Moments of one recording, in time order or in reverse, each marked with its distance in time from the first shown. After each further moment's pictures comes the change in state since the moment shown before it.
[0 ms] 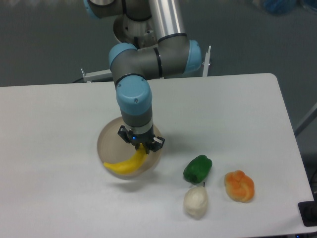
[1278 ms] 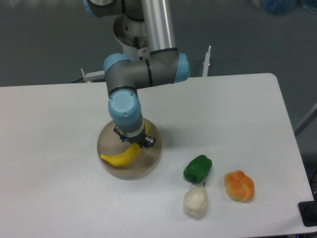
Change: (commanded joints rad) arm -0.031 -0.058 -0.034 0.018 0.009 0.008
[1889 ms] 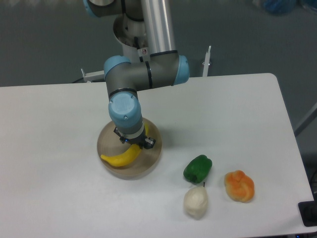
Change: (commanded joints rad) arm 0.000 -0.002 -0.003 0.002 0.002 0.008
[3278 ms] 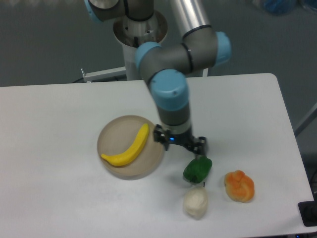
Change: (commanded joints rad) arm 0.259 0.000 0.302 -0.011 0.041 0.343
